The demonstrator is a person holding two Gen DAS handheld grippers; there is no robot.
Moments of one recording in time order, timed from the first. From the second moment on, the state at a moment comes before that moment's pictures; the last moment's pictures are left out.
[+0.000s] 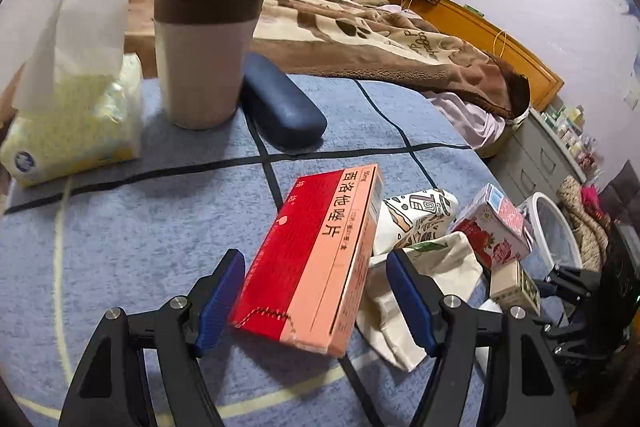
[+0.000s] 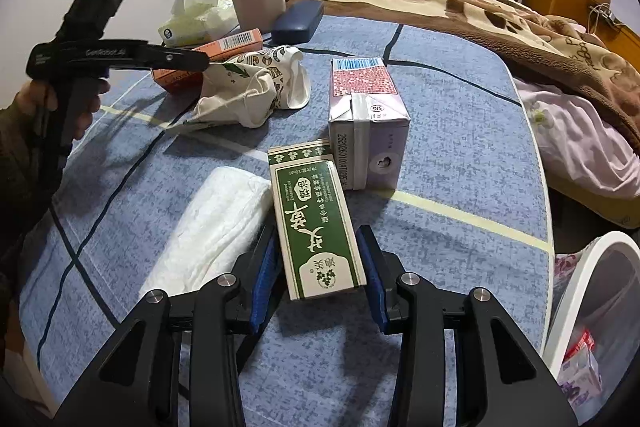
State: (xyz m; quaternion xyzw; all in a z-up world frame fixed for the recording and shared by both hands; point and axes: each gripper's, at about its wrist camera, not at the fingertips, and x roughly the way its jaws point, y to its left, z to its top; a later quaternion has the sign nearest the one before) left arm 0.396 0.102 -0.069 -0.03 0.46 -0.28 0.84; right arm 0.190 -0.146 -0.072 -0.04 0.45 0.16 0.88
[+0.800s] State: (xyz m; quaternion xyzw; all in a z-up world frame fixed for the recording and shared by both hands) left arm 0.385 0.095 -0.070 -0.03 0.47 -0.22 0.85; right arm 0.186 -0.150 -0.069 -0.03 0.44 0.15 0.89
